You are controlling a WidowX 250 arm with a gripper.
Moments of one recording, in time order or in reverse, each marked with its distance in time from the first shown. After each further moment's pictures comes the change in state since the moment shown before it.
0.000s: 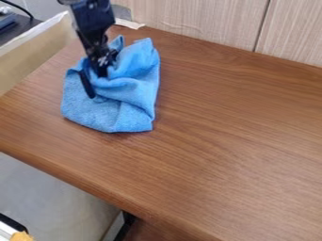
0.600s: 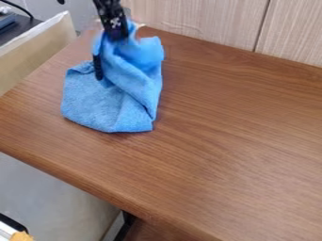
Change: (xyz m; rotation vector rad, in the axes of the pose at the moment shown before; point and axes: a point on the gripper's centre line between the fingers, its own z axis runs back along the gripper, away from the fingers) arm 0.035 0.008 0.045 0.043 -0.108 -0.045
